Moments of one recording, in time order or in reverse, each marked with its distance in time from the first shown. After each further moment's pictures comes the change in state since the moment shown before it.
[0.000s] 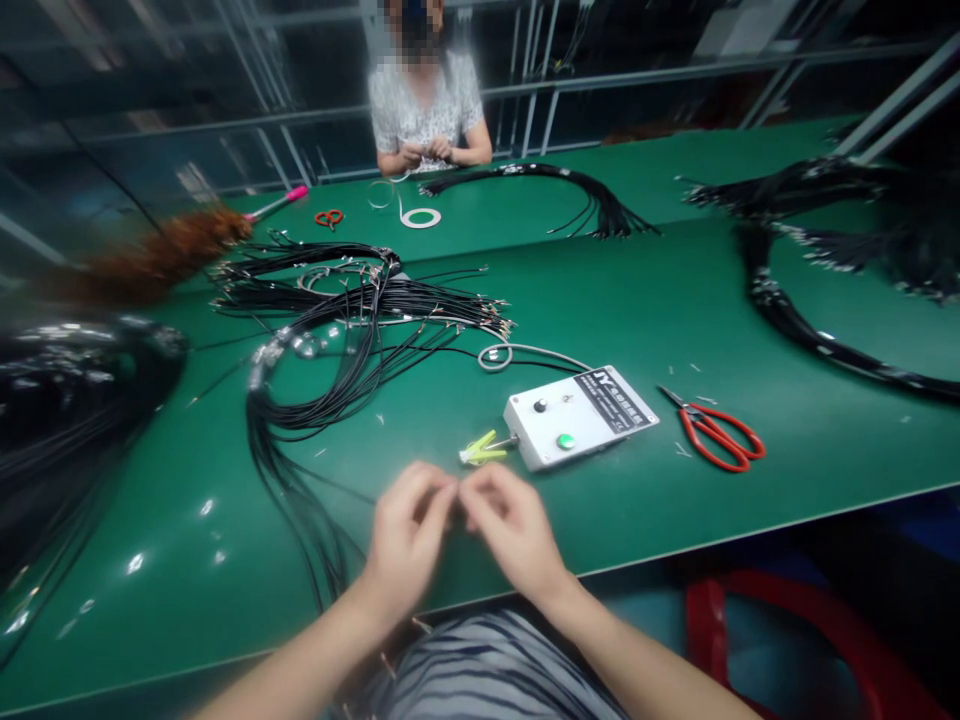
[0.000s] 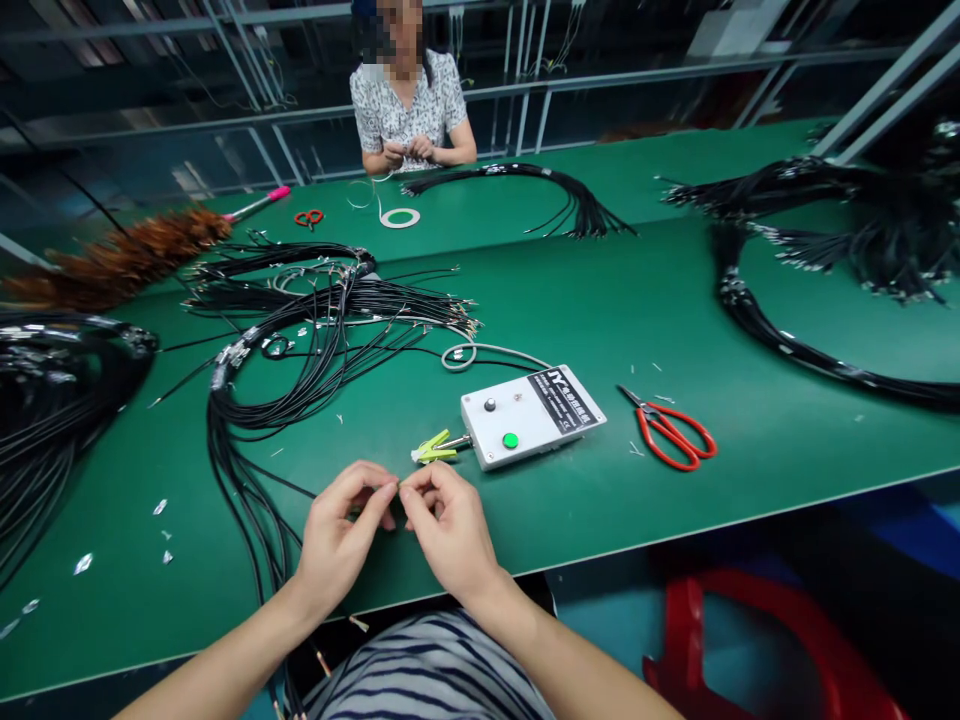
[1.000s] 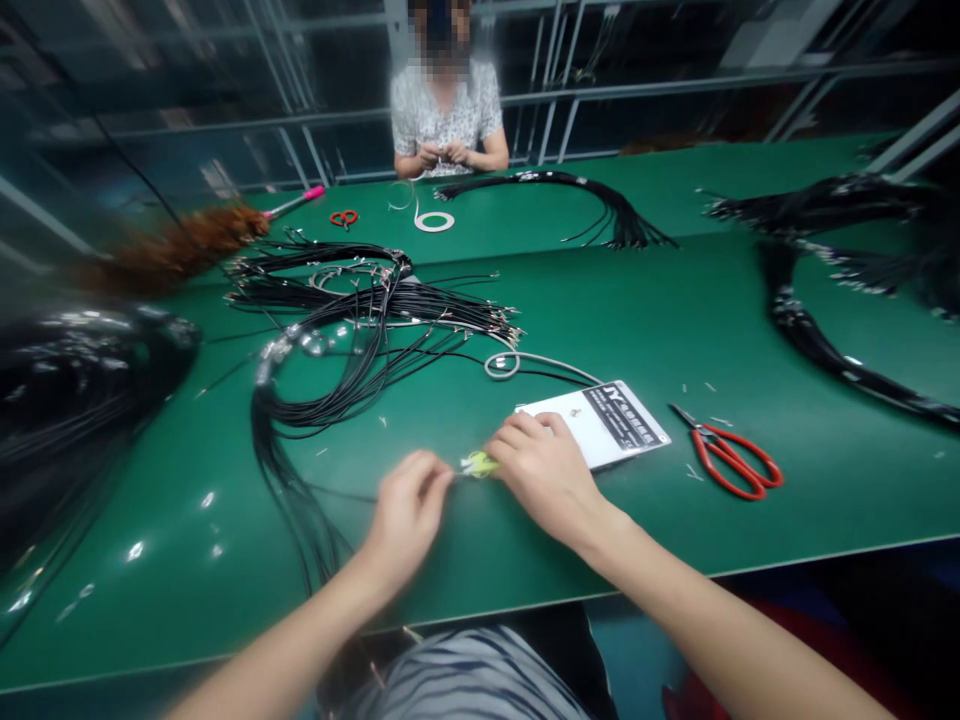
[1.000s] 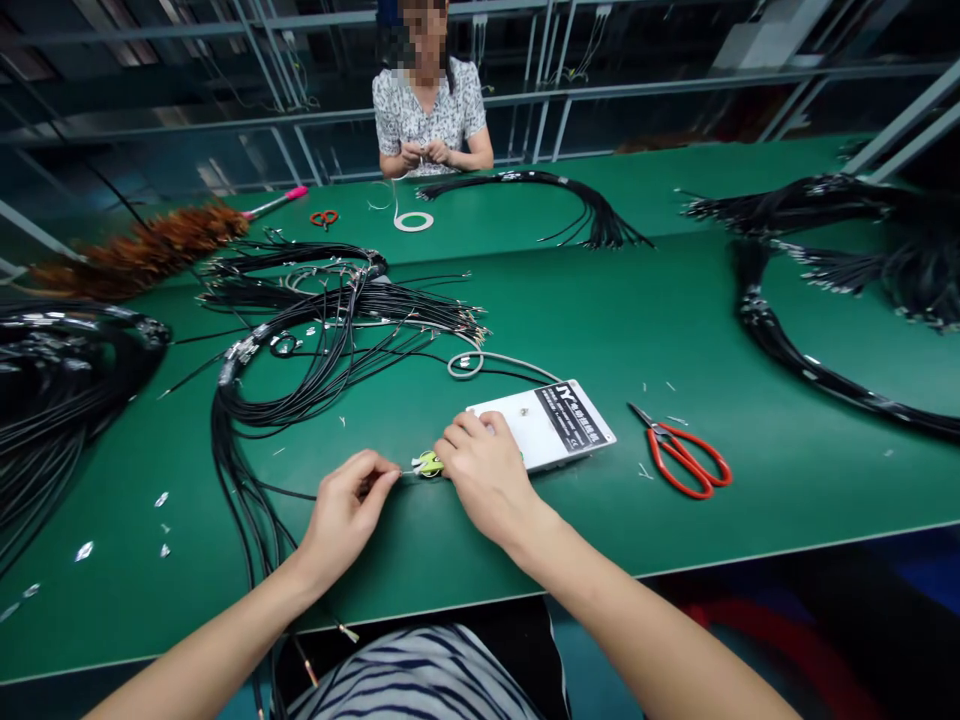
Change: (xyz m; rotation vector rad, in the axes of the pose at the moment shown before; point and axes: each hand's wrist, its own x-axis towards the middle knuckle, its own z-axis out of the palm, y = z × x) left_hand 0.024 -0.005 -0.003 0.312 -0.010 0.098; right_hand 0.059 -0.024 -0.058 -1.431 -0.207 -0.660
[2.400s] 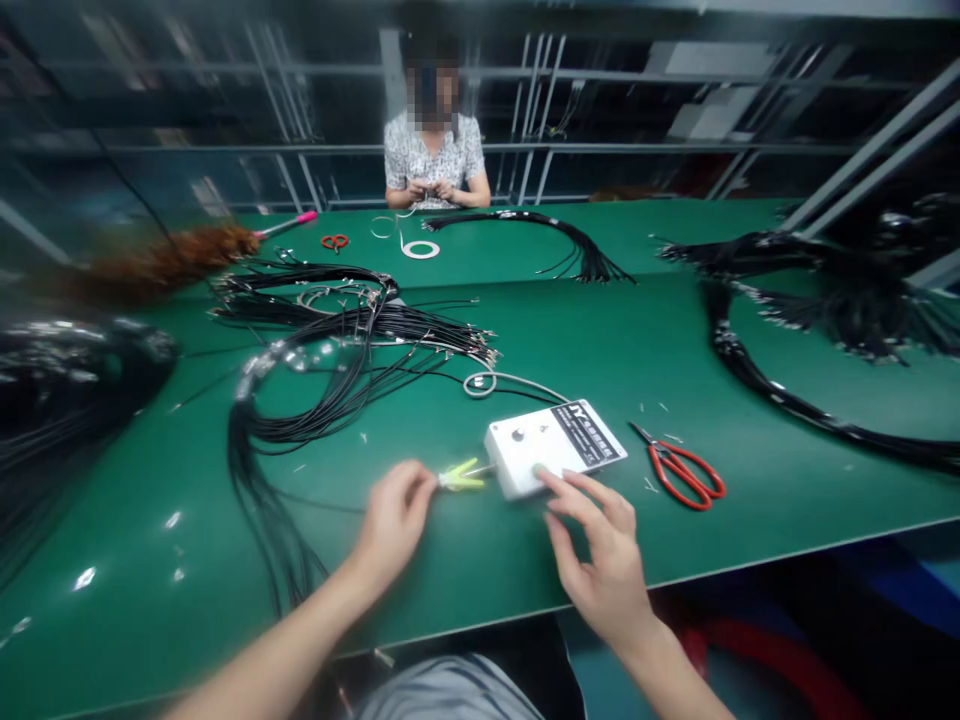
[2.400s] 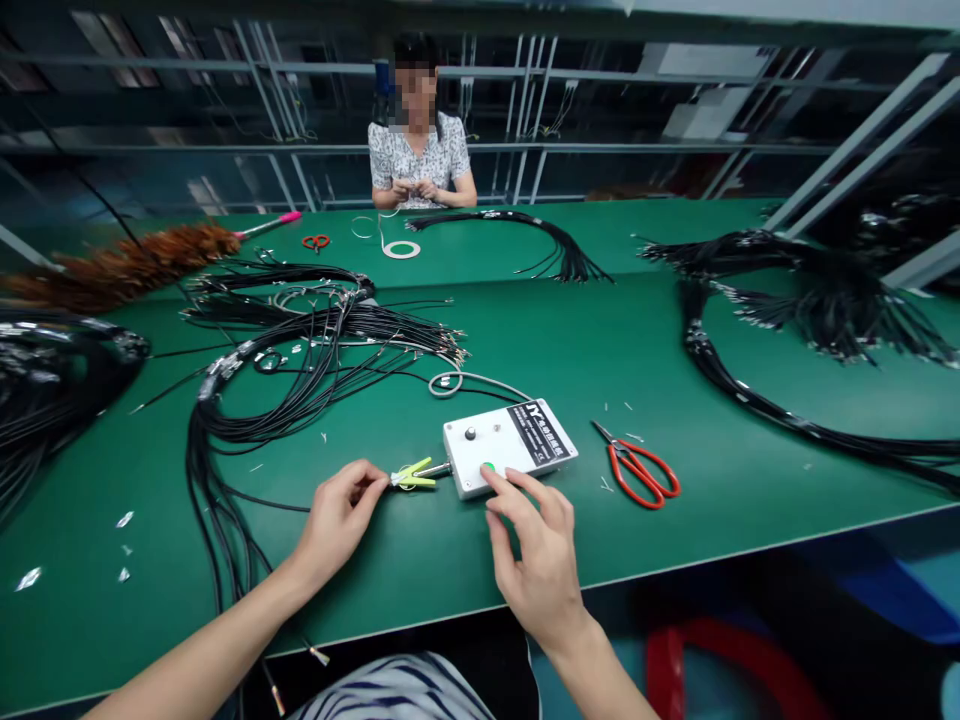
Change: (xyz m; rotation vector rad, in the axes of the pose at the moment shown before) left_hand 0.009 -0.015 0.019 -0.057 0.023 -0.007; right_hand -0.102 0.003 0.004 0.263 0.520 0.280
